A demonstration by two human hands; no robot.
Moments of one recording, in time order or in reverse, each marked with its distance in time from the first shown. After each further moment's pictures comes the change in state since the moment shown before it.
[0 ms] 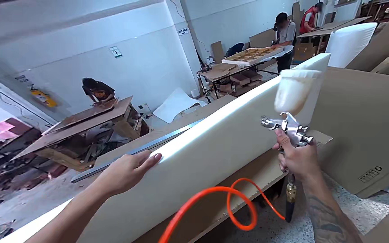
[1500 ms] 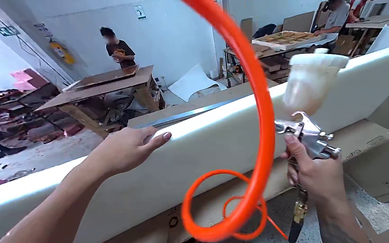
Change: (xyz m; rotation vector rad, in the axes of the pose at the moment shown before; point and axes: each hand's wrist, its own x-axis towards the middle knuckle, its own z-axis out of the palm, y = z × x) left_hand -0.155 -0.275 -0.033 0.029 0.087 -0.065; right_hand -0.216 -0.064 0.293 -0.002 -0.151 -0.015
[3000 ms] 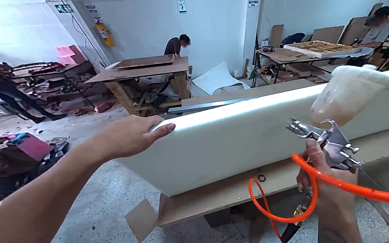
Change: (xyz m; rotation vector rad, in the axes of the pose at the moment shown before) left_hand -0.306 -0.409 -0.079 -0.001 -0.082 -0.060; right_hand -0.296 -0.080 0.382 0.043 0.091 0.034
